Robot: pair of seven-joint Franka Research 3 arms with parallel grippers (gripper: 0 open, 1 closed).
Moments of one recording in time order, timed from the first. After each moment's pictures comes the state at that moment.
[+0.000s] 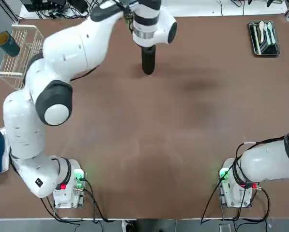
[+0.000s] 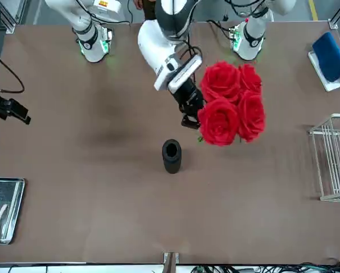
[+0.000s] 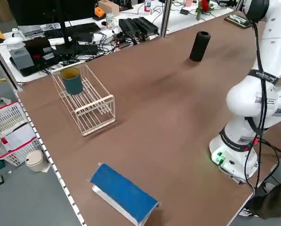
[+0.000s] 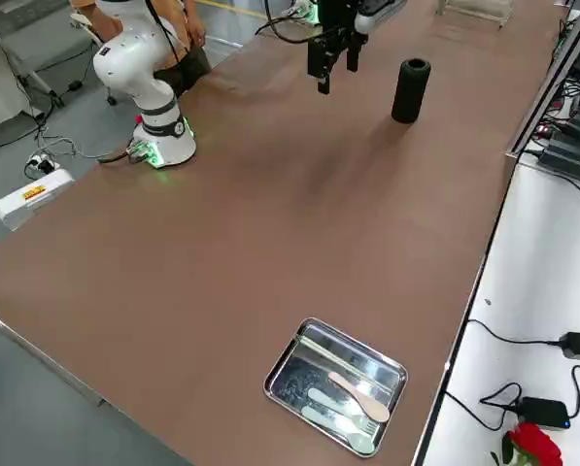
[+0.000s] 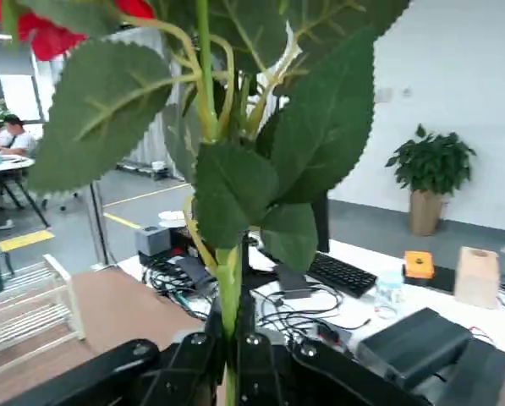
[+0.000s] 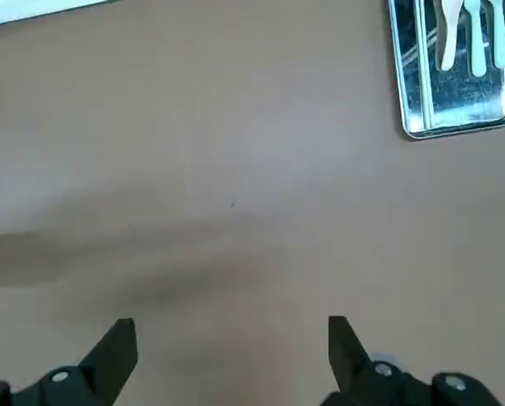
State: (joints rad) left arm -0.74 0.58 -0.34 -1.30 1.56 1.45 -1.86; right arm 0.06 0.05 -0.12 -1.56 0.02 1.66 0.11
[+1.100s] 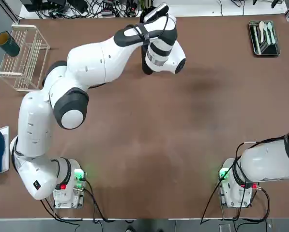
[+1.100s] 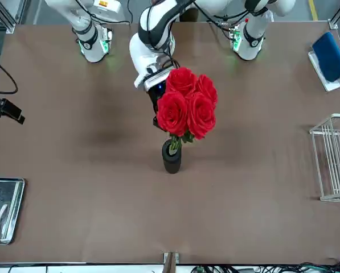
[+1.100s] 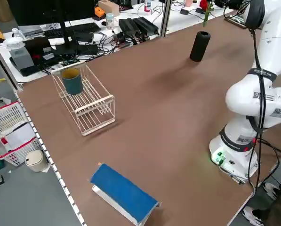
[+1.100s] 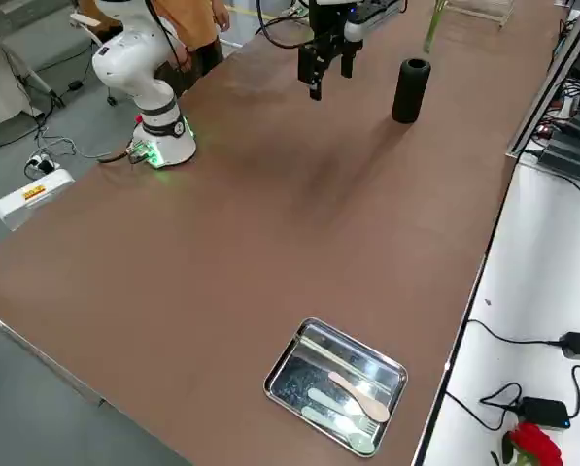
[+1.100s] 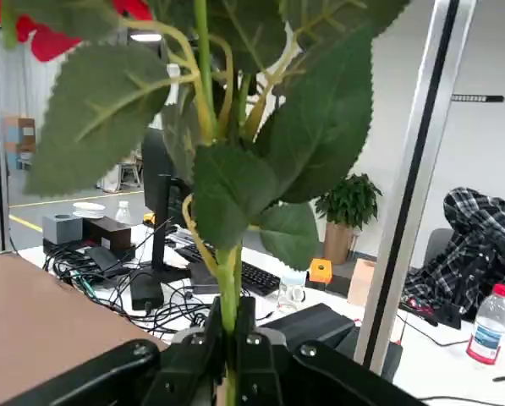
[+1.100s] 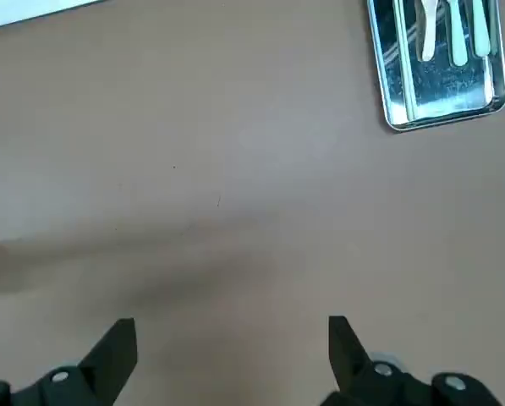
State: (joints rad) left arm -0.82 0.72 -0.34 -1.28 1.71 1.50 -2.12; right arm 0.03 0.05 -0.13 -1.57 0.02 1.65 0.11
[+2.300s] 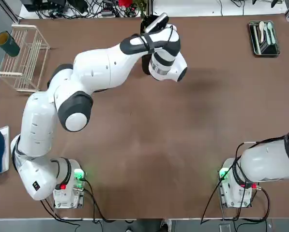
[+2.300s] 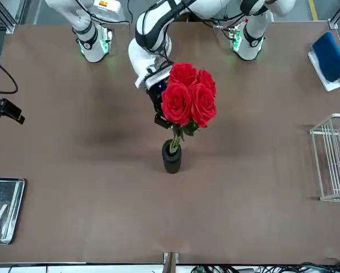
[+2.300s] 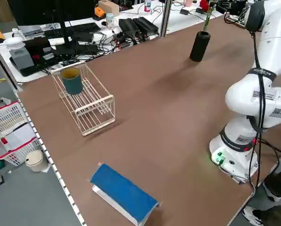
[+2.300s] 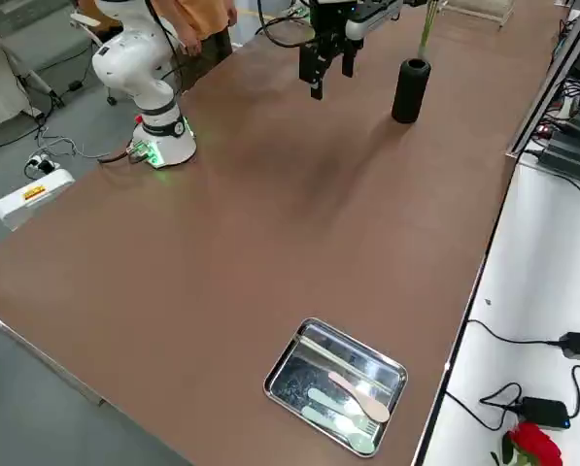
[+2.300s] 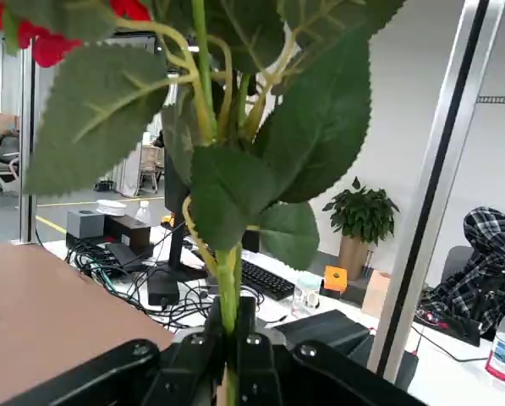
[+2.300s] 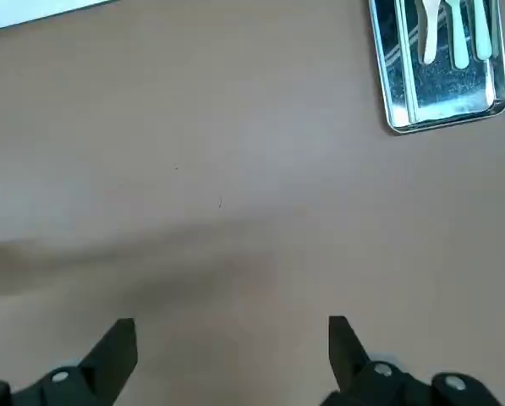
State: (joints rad) left arm -0.86 0.77 -0.34 -1.28 1.71 1.41 -2.19; right arm 0.03 0.05 -0.12 -1.56 0.02 1.66 0.11
